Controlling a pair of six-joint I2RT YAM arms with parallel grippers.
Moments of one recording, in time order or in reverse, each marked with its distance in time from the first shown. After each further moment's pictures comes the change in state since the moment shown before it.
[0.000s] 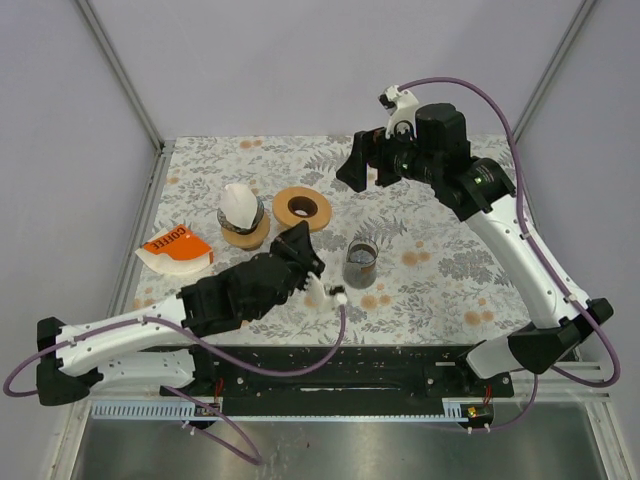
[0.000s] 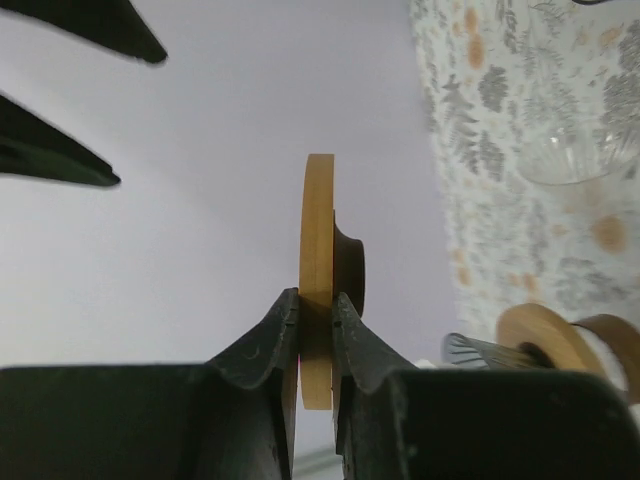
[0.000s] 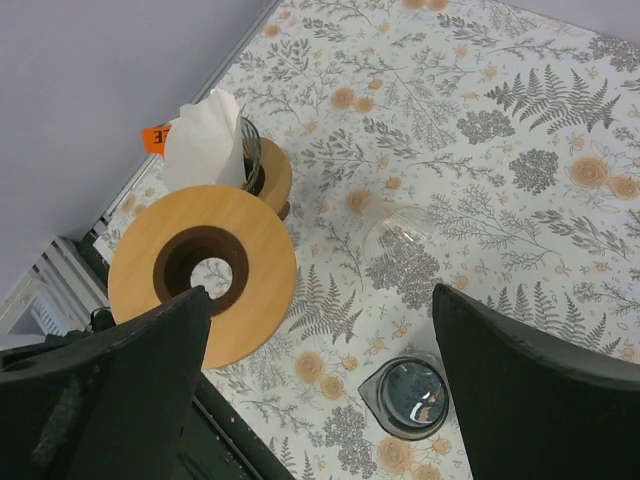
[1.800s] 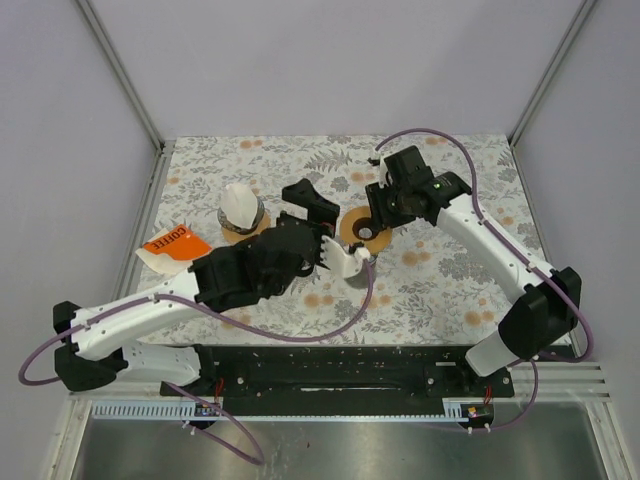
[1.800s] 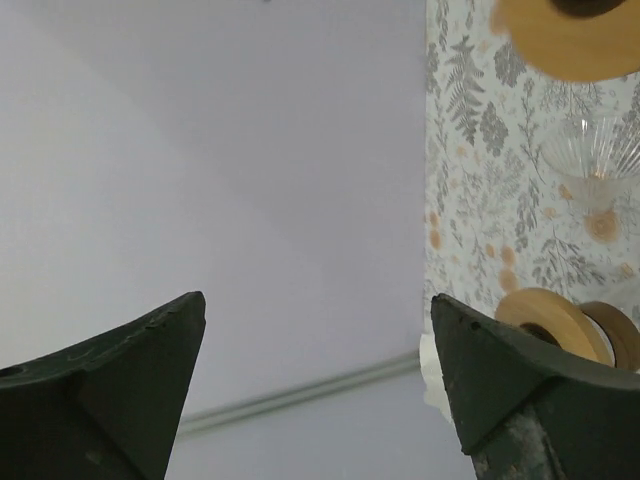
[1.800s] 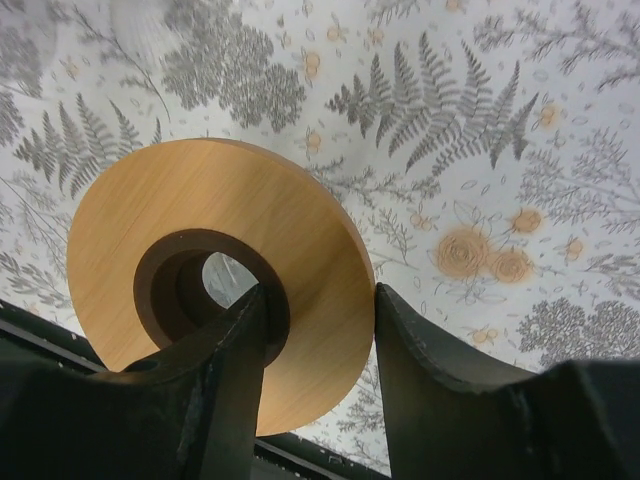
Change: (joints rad) left arm -0.056 0.138 0.199 -0.045 -0.146 -0.039; right arm -0.032 0.082 -0.270 -0.170 0.224 -0.095
